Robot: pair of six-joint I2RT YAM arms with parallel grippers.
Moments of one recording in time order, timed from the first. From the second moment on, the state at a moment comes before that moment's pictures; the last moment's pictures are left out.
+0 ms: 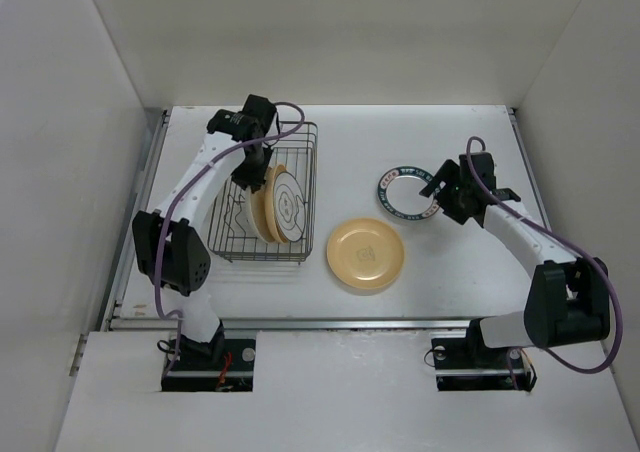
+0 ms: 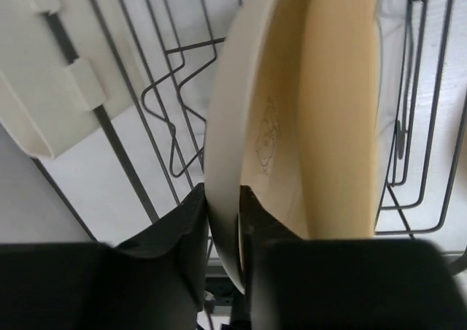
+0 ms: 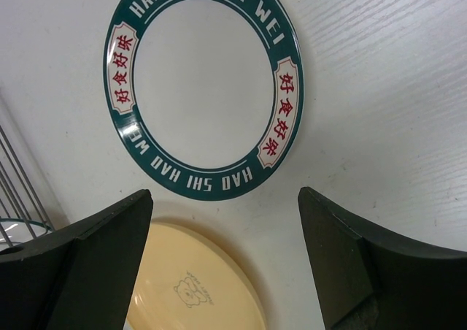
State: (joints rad) left arm -0.35 1.76 1.75 -1.24 -0.15 -0.02; right arm 0.11 1.37 0.91 -0.36 0.03 0.77
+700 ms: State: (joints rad) left arm -0.49 1.75 2.13 -1.22 -0.62 0.02; right arm 0.11 1.34 0.90 -0.36 -0.01 0.70
